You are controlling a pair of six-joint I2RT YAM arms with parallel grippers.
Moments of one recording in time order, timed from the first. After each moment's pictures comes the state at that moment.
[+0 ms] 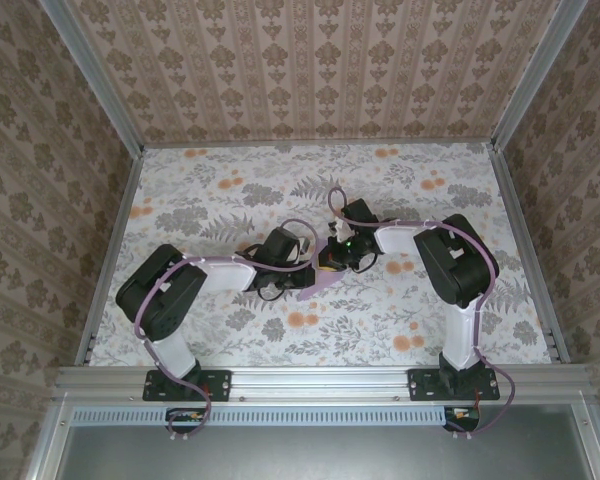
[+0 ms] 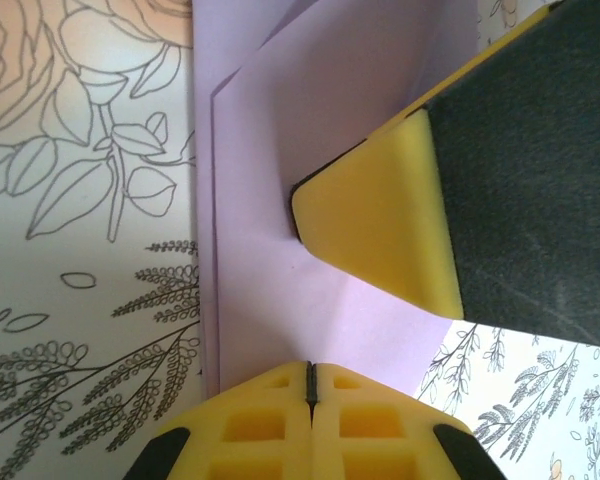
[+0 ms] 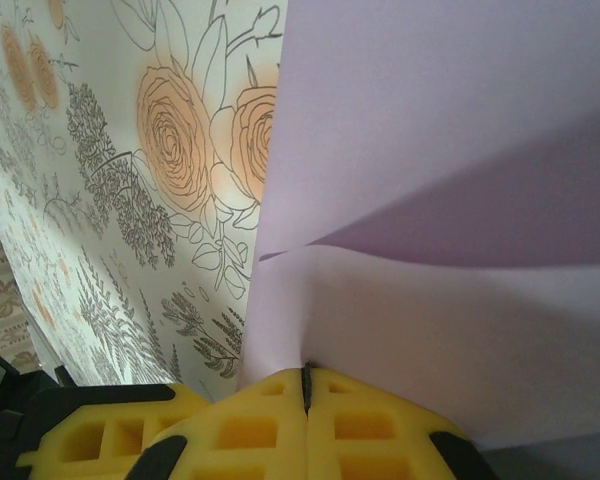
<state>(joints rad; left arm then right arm) -0.77 1.73 0.77 0.03 0.34 -0.65 0.46 1.97 1.08 -0.22 -0.63 0.62</state>
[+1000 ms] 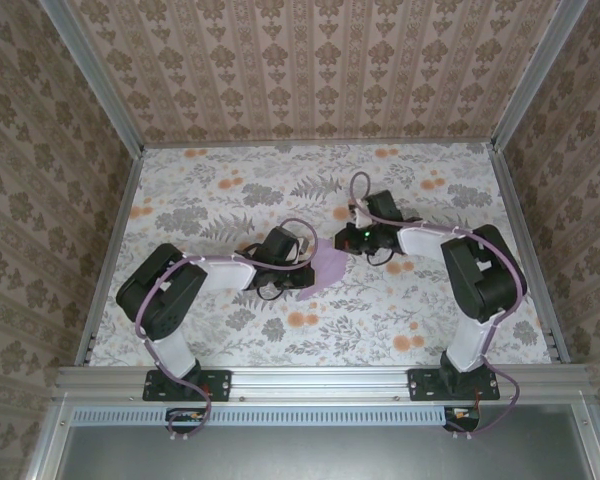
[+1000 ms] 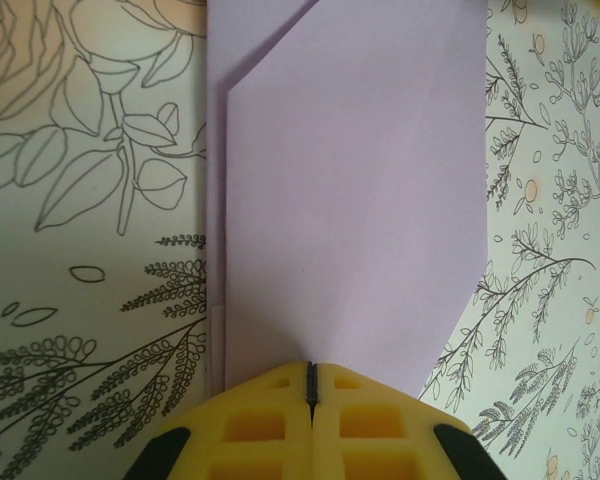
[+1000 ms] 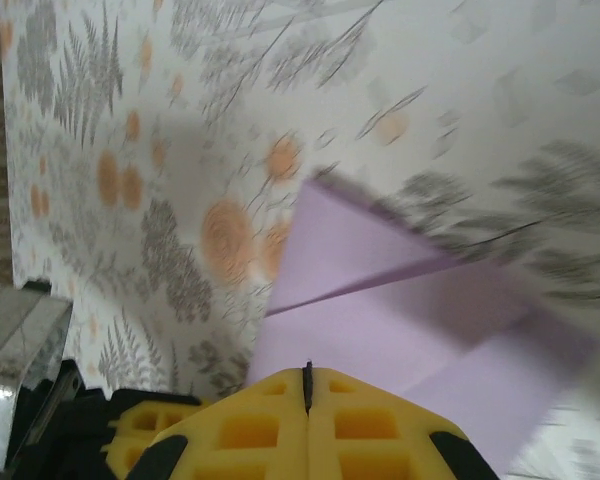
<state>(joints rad) -0.76 1.74 0.78 0.01 0.36 -0.66 0.38 1.81 0.98 -0.09 -0.56 0.57</state>
